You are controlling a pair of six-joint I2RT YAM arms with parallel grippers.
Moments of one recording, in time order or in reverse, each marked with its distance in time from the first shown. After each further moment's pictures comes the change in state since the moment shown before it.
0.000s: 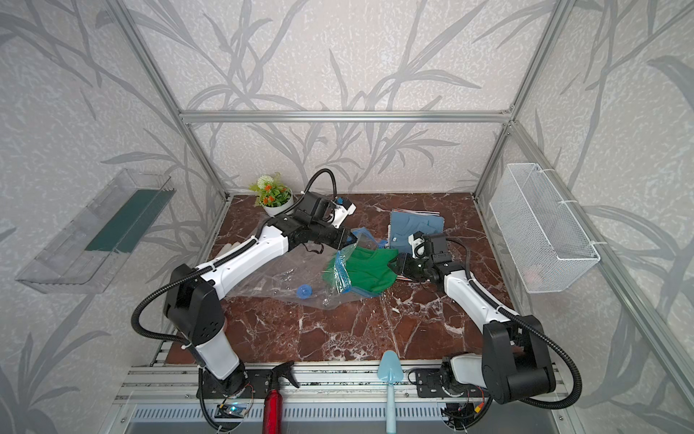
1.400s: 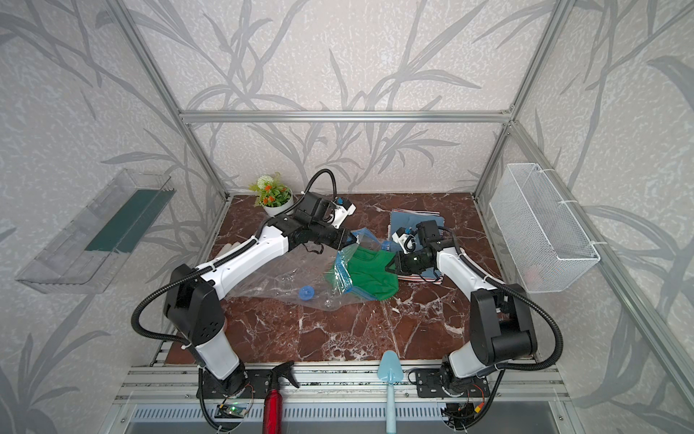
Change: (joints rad) left arm 0.000 0.000 0.000 -0.006 -0.012 -0.001; right arm 0.010 0.178 0.244 -0.324 -0.167 -0.358
